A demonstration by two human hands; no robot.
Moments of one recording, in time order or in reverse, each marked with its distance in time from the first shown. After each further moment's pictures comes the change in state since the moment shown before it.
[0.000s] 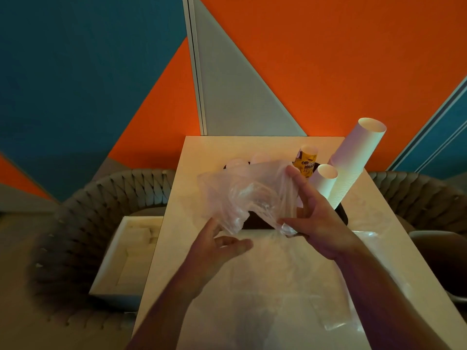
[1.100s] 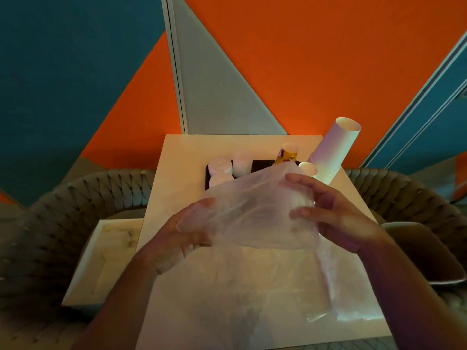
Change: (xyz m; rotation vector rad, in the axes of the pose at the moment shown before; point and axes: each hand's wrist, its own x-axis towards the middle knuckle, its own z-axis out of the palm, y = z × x) left_hand 0.036 0.001 -0.041 -0.370 -0.276 -0.005; right_hand -0.022 -0.036 -0.039 0.011 -0.061 0.059
